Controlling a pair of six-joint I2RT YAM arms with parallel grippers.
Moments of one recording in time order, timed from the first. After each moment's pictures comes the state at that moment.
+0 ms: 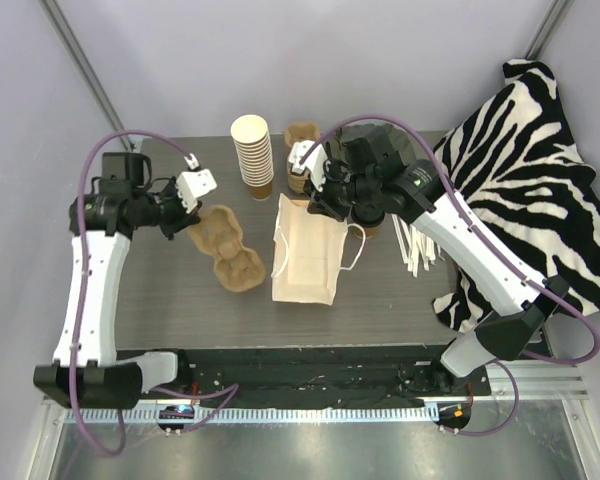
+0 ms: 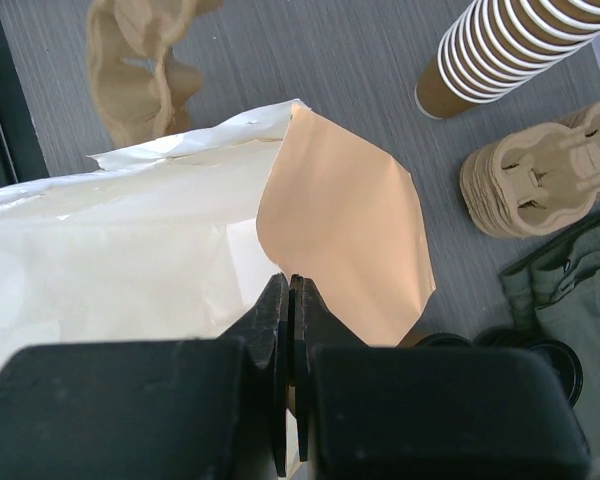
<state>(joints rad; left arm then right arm) -0.01 1.25 1.46 -1.17 0.60 0.96 0.73 1.54 1.80 -0.91 -0.32 -0.45</state>
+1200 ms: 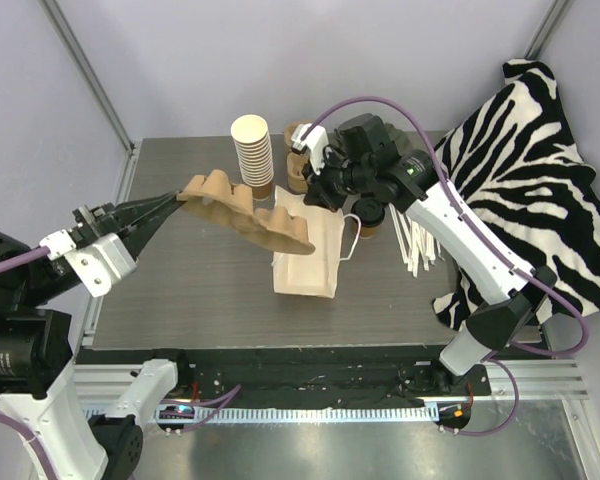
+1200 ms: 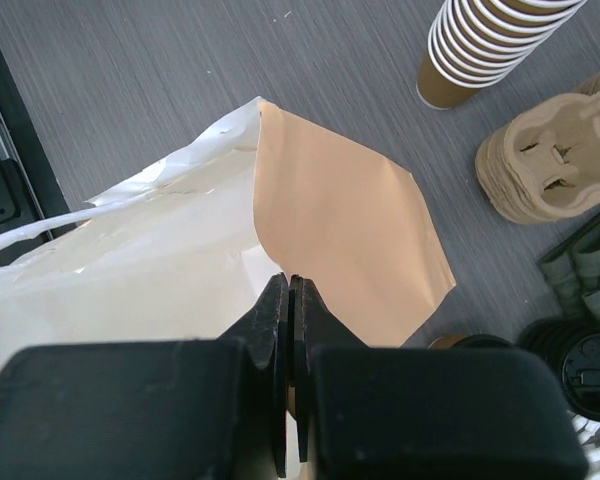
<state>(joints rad) -0.01 0.90 1.89 -0.80 1.02 0.60 0.69 1.60 1.86 -0.89 -0.34 -0.29</state>
